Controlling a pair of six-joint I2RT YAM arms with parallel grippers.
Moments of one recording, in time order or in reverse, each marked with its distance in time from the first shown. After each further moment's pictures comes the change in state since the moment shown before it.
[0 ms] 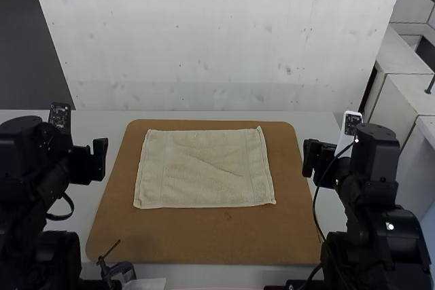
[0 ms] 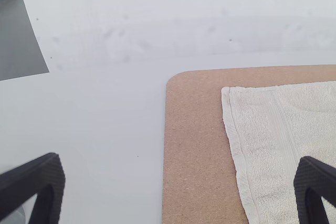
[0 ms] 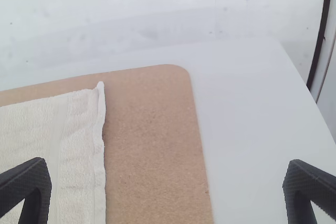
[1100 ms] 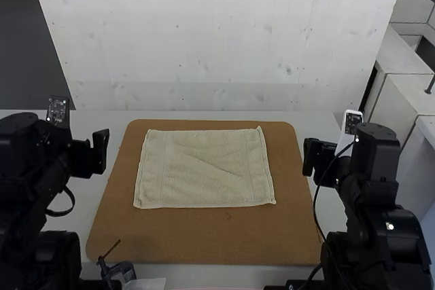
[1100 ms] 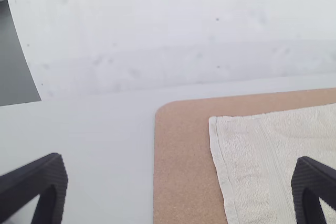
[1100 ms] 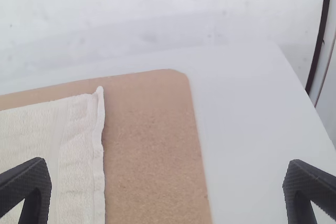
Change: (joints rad) left arm -0.001 0.002 0.000 0.080 0.045 -0.004; right arm 0.000 0.008 0.003 0.013 0.005 0.000
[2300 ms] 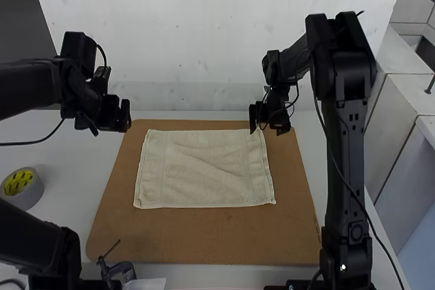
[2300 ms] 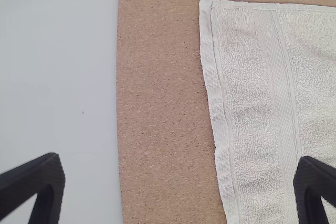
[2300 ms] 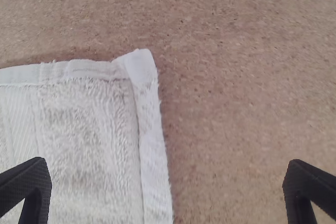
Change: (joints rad) left arm -0.008 1.196 0.489 0.026 0.024 -0.060; right arm 0.240 2.144 1.157 0.086 -0.006 0.055
